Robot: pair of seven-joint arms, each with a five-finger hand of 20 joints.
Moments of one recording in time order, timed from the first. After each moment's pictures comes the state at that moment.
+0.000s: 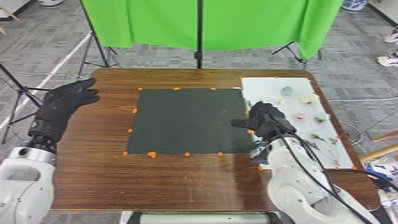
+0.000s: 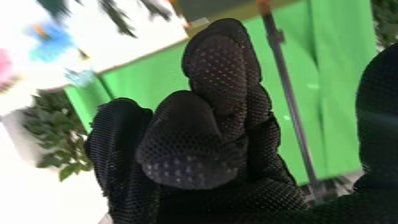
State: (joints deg) left arm 118.7 -51.7 -103.3 -119.2 60.6 7.5 5.6; right arm -92.6 -54.8 61.1 -119.9 -132.4 -1.7 42.4
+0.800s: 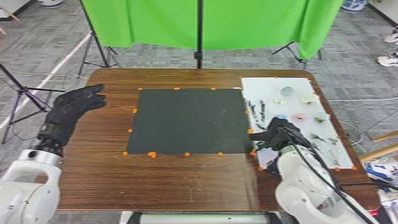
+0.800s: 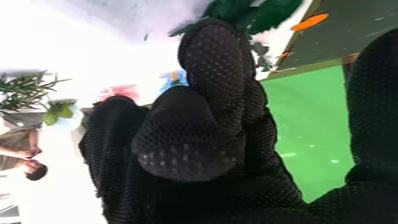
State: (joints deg) left arm 118.6 -52.4 -101.6 -119.4 63.1 7.1 4.0; right arm -96.5 -55.6 65.7 -116.8 -132.9 -8.0 48.7
